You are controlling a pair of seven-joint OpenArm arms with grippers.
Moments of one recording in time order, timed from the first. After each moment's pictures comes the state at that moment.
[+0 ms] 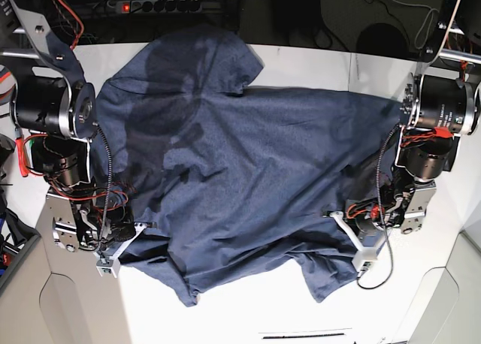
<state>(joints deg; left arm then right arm) -38.5 -15.9 12.0 21.0 -15.6 -21.0 23.6 41.3 6.4 7.0 26.4 -0.8 15.6 -41.8</state>
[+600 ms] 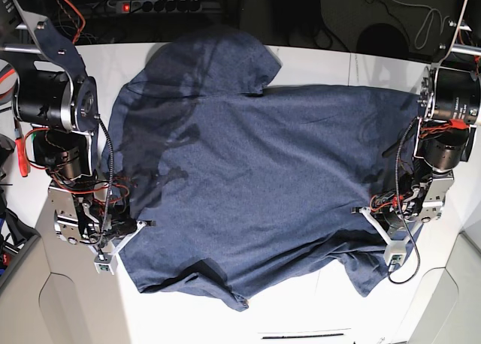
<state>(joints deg) -36.6 -19.7 12.0 22.8 -13.6 -16.8 14.8 39.9 6.4 7.0 26.4 0.0 14.7 -37.0</state>
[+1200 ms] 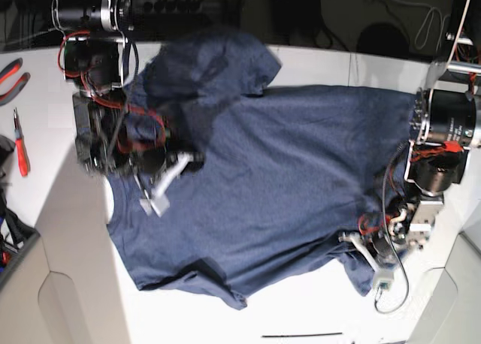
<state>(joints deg) -41.9 -16.5 12.1 16.7 -6.8 -14.3 4.9 13.0 1.6 6.4 57.9 26.7 30.7 -57.5</state>
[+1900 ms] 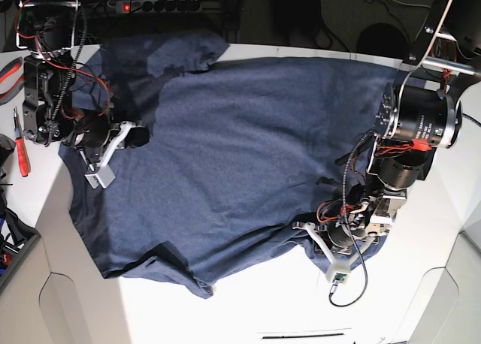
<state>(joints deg) -41.3 -8.7 12.0 15.0 -6.9 -17.6 2.7 2.2 15.5 6.3 63.8 30.9 30.8 -60.4</state>
